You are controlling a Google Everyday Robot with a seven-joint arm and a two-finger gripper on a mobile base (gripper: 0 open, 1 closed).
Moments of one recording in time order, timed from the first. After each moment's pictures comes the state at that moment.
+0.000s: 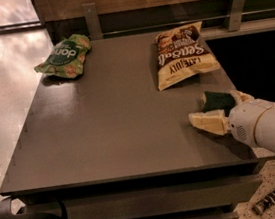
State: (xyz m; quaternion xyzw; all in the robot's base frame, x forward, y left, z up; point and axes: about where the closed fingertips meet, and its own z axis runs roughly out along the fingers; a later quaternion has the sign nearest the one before) arm 0.501 -0.196 0.825 -0.19 0.82 0.08 0.53
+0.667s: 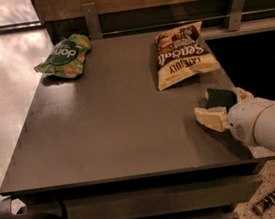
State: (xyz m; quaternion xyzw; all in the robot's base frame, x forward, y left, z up) arm 0.501 -0.192 0.829 -0.19 0.82 0.08 0.54
